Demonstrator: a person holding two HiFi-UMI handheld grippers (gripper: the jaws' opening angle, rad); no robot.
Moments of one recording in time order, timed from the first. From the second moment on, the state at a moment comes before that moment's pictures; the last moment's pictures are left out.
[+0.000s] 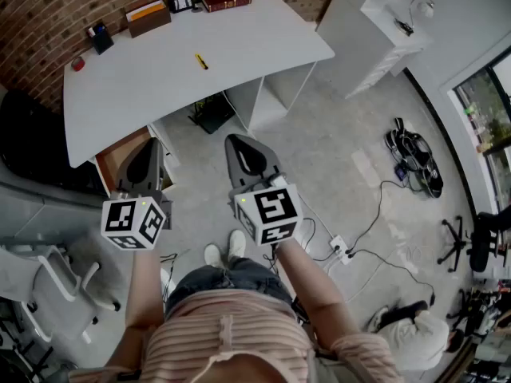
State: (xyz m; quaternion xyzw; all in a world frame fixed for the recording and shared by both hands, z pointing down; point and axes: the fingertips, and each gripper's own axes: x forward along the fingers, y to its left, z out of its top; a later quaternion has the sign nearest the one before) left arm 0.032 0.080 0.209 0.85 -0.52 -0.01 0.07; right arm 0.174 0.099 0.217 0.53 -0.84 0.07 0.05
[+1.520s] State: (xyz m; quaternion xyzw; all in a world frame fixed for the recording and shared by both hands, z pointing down) left arm 0.120 -0.011 0.242 0.83 -0.55 0.04 0.11; right arm 0.282 0.034 0.226 0.54 -0.83 0.06 0.05
